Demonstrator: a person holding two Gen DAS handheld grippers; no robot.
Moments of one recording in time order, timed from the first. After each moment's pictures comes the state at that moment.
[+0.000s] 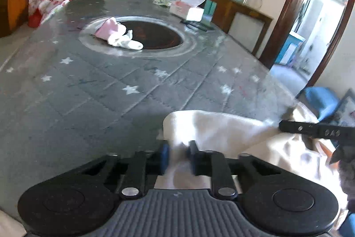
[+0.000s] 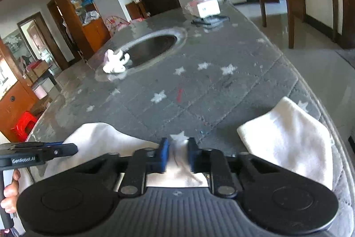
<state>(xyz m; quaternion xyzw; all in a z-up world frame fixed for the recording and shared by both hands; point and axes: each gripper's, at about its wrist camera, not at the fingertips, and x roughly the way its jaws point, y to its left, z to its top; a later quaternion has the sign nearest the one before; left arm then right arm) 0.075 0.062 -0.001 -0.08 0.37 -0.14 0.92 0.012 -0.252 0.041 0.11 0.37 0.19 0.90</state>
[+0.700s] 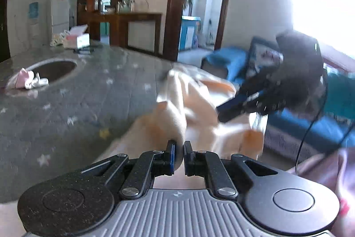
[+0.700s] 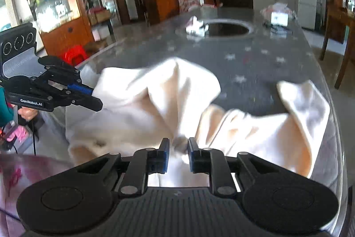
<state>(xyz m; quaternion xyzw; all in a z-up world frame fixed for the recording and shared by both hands) -0.057 0.031 0.004 0.07 0.30 -0.38 0.87 -0.125 -0.261 0.056 -0.05 0.36 0.35 0.86</state>
